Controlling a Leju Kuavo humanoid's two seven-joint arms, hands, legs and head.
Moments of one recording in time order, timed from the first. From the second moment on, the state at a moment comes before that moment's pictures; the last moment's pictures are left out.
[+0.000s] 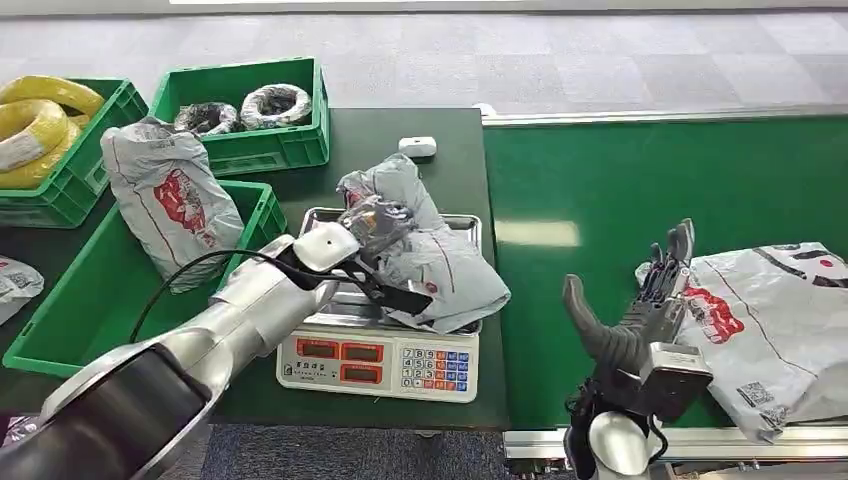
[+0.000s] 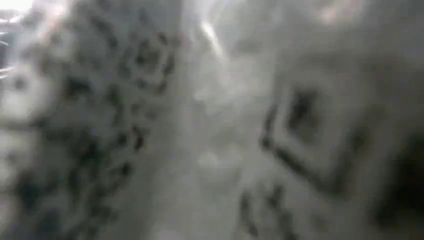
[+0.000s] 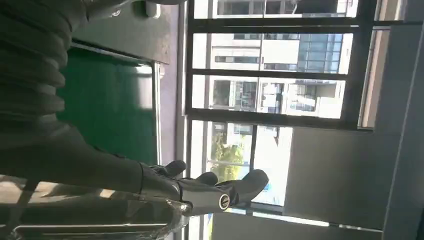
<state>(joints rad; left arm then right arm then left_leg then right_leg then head) -1.04 -0.13 -0.71 -0.50 -1.42 0.08 -0.28 -0.09 0.16 0.15 -1.68 0.32 -0.35 -0.51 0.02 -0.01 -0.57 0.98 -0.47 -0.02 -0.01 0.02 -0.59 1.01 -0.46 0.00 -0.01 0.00</state>
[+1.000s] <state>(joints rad) -1.11 0.02 -0.63 -0.59 -1.55 0.22 0.13 -0.09 0.16 0.16 -1.68 0.33 -0.33 -0.50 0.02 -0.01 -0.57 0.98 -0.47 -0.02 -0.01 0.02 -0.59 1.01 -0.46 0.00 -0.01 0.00</state>
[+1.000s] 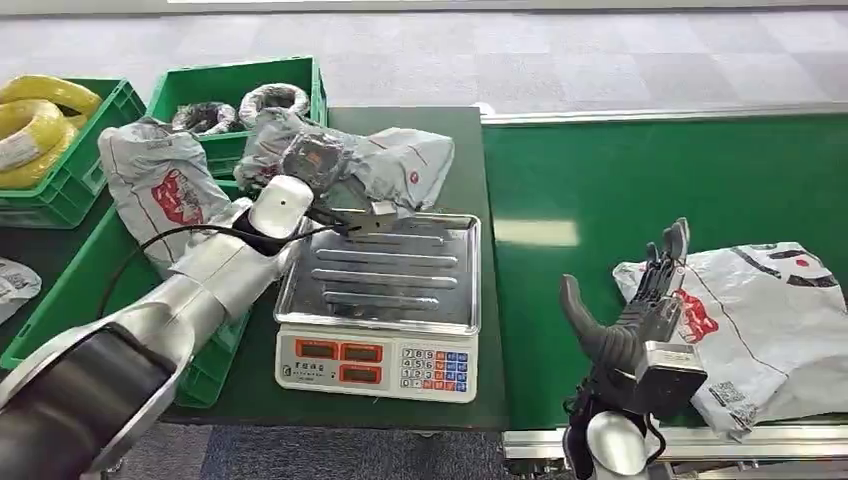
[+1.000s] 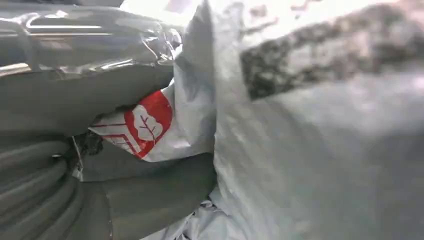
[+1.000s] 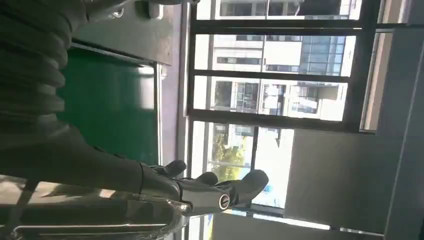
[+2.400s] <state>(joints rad) -1.16 0.25 -0.36 -0.43 -1.57 0.10 0.36 -0.07 0.16 0.17 -1.68 0.35 -0.34 -0.46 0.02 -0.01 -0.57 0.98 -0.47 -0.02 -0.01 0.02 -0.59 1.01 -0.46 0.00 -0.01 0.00</state>
